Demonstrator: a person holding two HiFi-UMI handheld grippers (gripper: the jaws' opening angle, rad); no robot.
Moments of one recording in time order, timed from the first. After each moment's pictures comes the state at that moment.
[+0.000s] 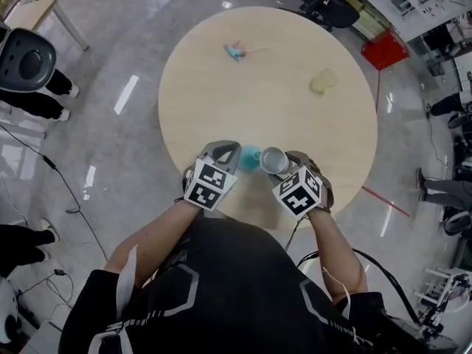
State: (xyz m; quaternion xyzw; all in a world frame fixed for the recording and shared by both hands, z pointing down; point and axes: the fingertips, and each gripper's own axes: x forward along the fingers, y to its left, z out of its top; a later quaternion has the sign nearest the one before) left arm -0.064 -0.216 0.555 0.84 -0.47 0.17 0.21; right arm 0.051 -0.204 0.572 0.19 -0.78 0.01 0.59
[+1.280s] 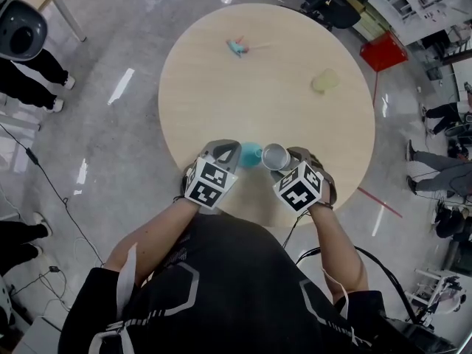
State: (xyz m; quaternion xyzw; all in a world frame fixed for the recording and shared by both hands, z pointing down) left arm -0.066 -0.209 0.567 0.84 -0.47 0.17 0.22; right arm 0.050 -0.207 0.570 0.18 -0.76 -0.01 0.63
